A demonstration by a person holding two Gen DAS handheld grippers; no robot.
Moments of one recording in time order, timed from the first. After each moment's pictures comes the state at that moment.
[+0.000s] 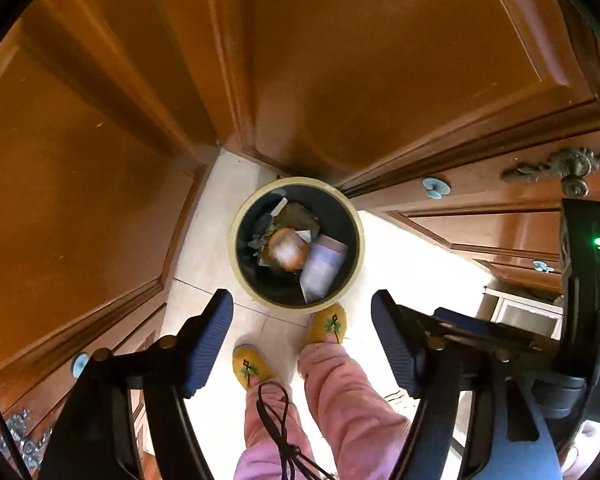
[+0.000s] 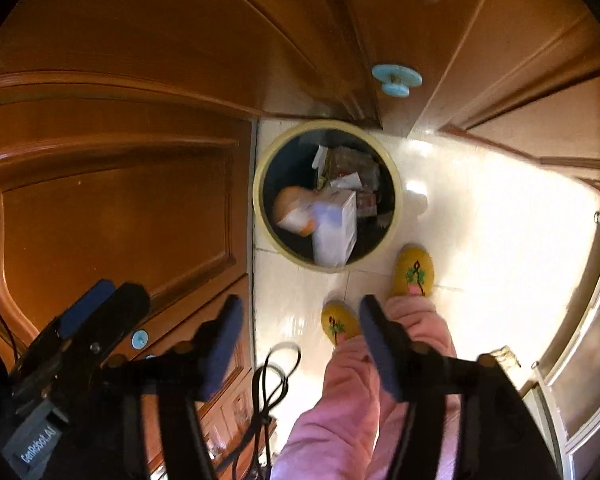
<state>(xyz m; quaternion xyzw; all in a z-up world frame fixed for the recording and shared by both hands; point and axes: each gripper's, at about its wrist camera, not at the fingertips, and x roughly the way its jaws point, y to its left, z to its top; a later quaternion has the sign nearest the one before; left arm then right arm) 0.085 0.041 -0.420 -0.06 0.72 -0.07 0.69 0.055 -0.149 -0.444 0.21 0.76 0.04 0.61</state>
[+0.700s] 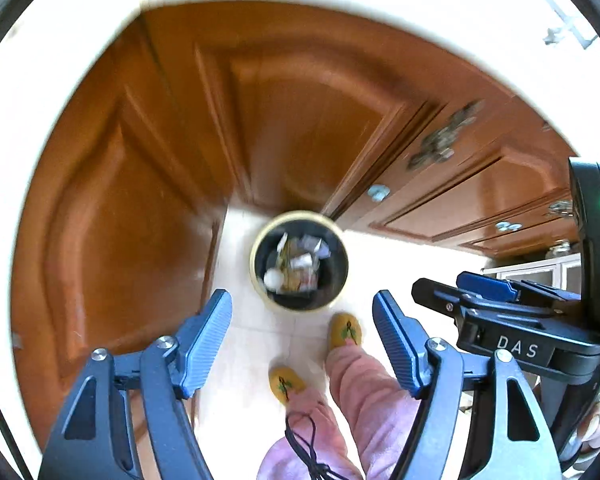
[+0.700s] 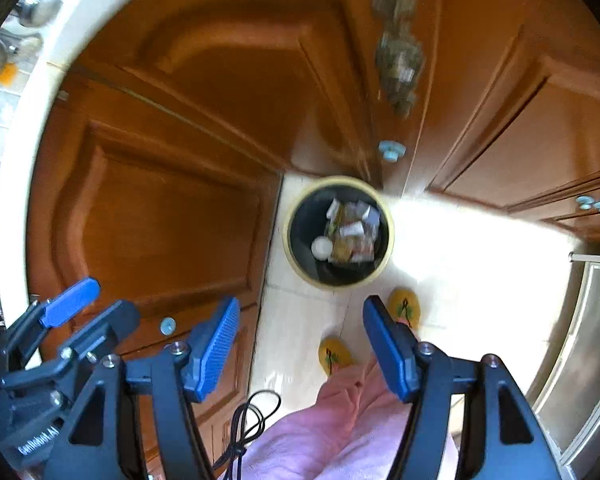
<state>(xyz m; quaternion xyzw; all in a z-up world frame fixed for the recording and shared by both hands) 0.026 0.048 -0.251 0.03 0.63 -0.15 0.76 -0.003 -0.135 -0.282 0.19 0.66 0.03 0.73</state>
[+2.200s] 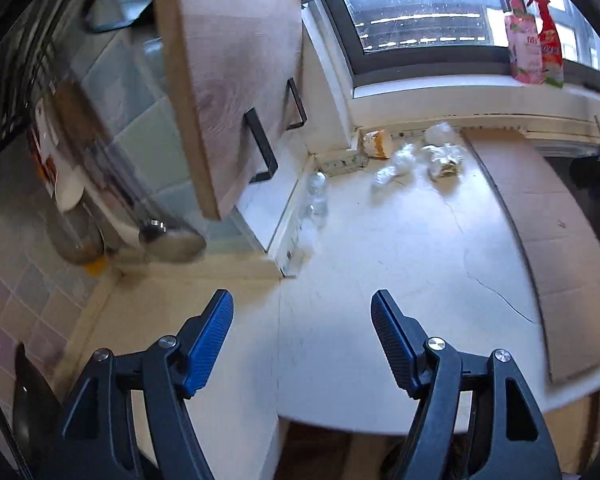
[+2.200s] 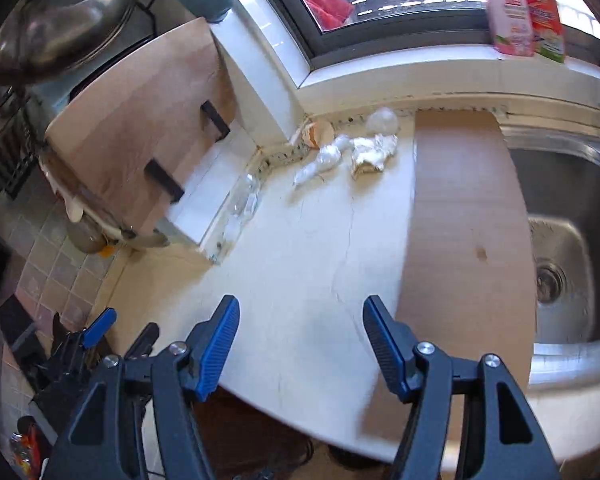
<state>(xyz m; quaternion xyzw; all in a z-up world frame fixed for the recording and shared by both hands) 0.256 -0.016 -0.042 0.20 0.36 0.00 0.91 0.234 -0.248 -0.023 0.21 0.43 0.09 0.87</state>
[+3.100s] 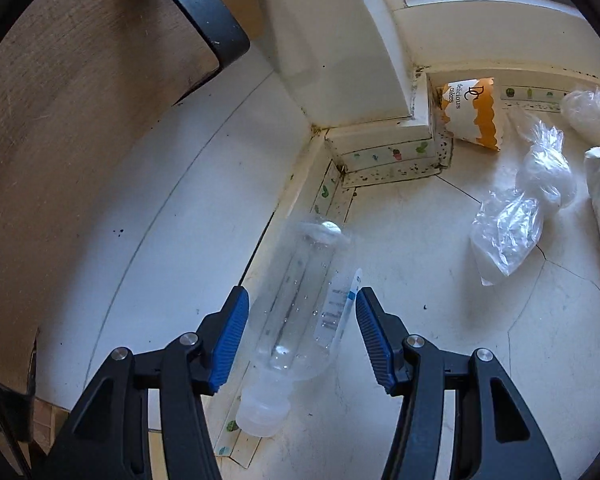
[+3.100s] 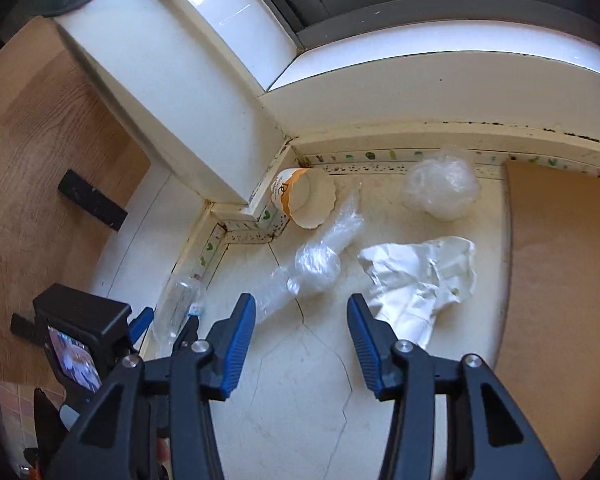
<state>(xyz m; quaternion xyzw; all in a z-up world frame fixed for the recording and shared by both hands) 0.532 -0.061 -0.174 0.22 0.44 0.10 0.87 0.491 -0.272 -0.127 0.22 0.47 0.12 0.85</state>
